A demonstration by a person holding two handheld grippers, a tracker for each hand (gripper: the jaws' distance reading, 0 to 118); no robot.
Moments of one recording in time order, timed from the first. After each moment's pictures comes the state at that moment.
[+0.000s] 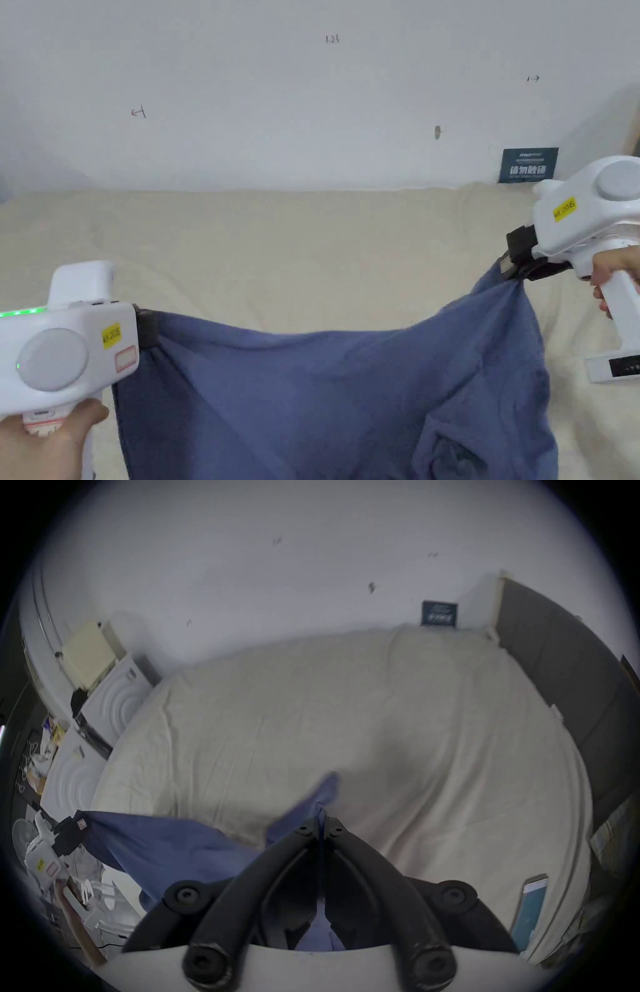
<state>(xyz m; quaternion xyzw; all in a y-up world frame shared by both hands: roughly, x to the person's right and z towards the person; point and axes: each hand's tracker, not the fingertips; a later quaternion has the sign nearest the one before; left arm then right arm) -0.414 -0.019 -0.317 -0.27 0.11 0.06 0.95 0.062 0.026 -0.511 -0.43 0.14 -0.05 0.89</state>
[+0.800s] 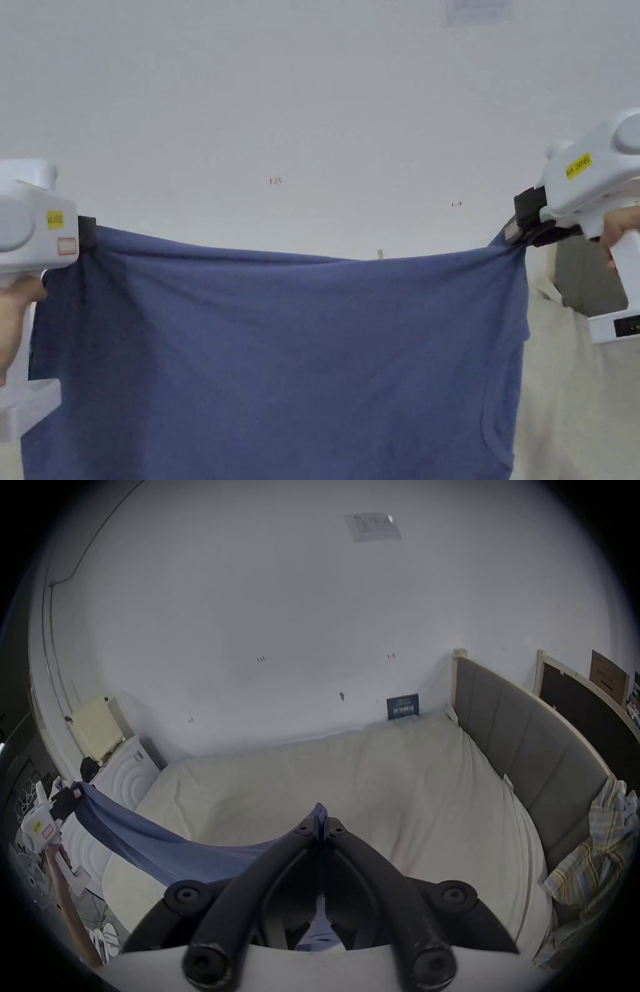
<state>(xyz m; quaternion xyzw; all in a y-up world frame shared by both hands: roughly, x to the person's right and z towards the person) -0.419 0.198 -0.441 -0.11 0.12 -0.02 0.99 0.137 0.194 -0.554 -0.29 0.11 -0.10 0.95</state>
